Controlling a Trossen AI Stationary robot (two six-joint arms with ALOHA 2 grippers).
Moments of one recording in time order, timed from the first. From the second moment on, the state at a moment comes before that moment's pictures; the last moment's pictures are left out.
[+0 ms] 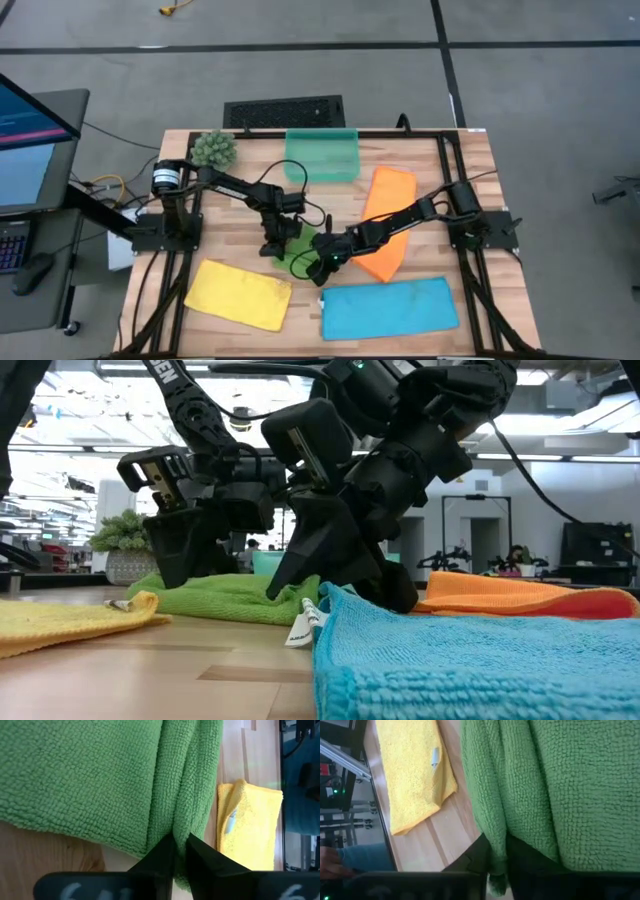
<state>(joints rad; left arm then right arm) 0.15 1.87 0.94 -0.52 0.71 0.20 0.24 2.10 1.16 0.12 -0.26 1.02</state>
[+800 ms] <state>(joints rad) 0.16 1.88 1.18 -0.82 0.50 0.33 0.24 2.10 1.15 0.10 -0.28 1.12</state>
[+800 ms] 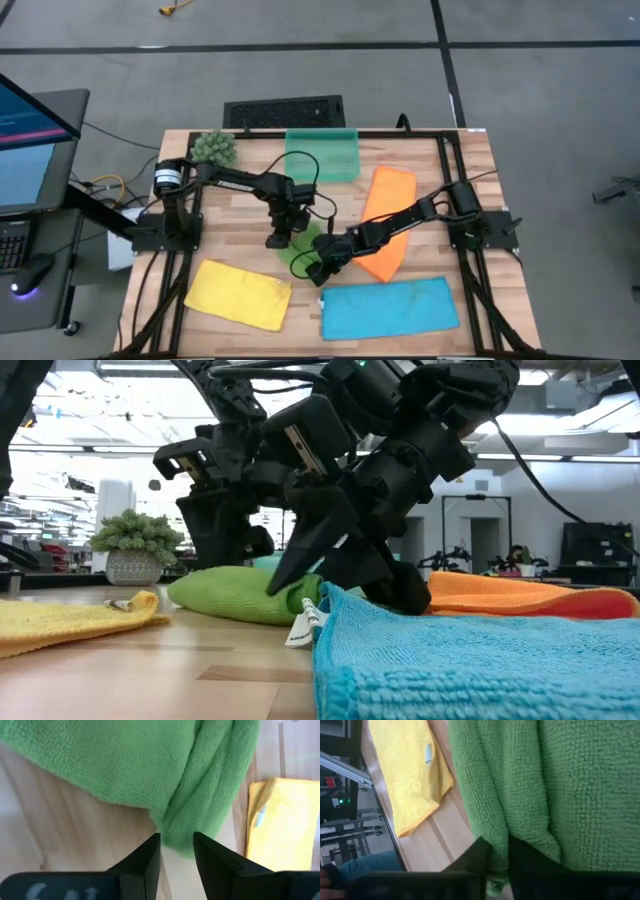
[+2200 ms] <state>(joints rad) -0.10 1.60 0.70 -0.11 0.45 0.30 0.23 2.10 1.15 0.11 -0.34 1.20</state>
